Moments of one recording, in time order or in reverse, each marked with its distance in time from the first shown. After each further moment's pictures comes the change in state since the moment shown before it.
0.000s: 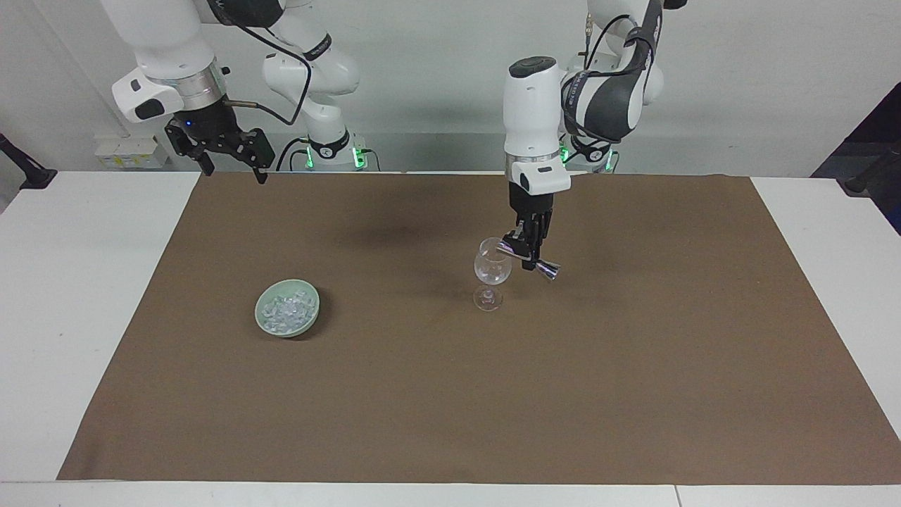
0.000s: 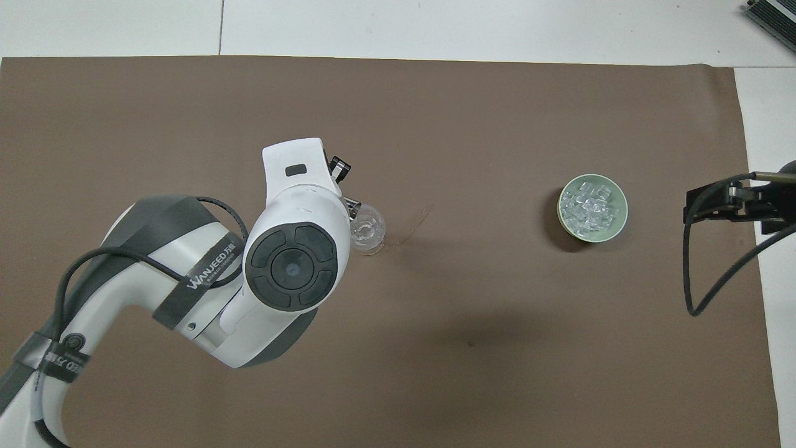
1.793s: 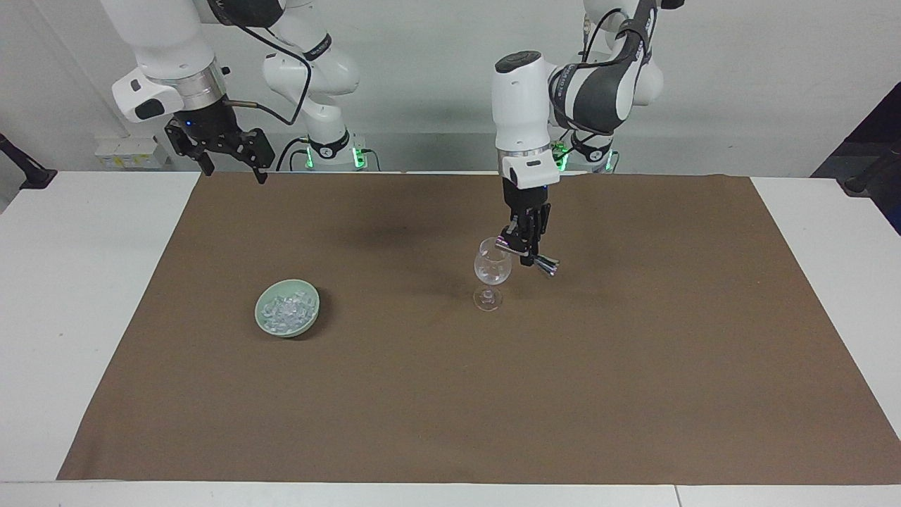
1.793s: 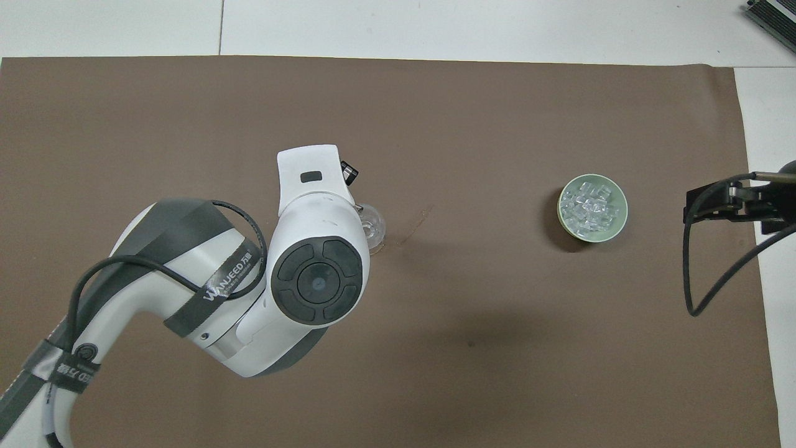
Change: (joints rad) left arm -0.027 0.000 -0.002 0.015 0.057 -0.043 0.000; right arm 0.000 0.000 0.000 0.000 0.000 0.000 0.000
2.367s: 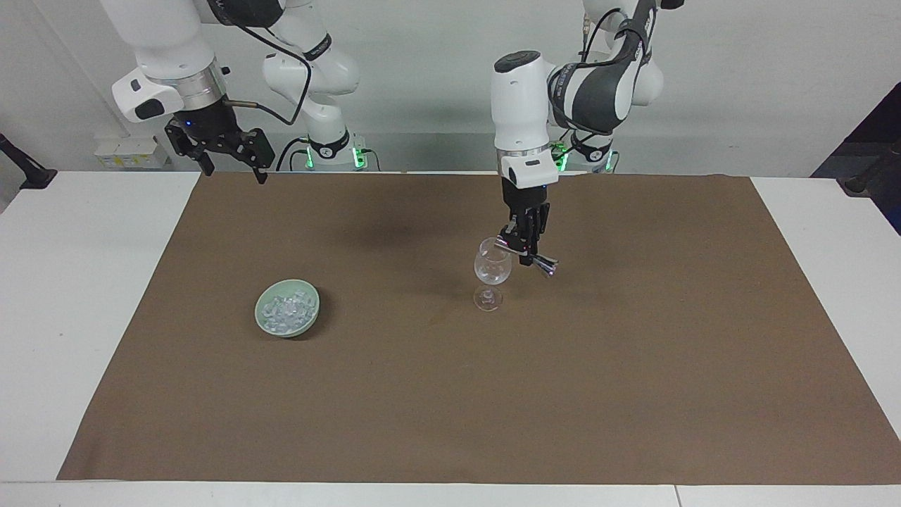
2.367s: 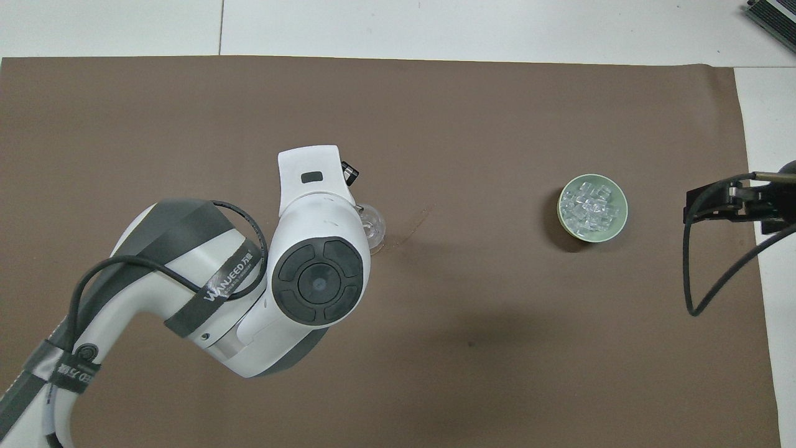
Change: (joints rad) left arm 0.000 0.000 0.000 0.000 0.000 -0.001 0.000; right arm 0.000 0.000 0.000 0.000 0.000 0.000 0.000
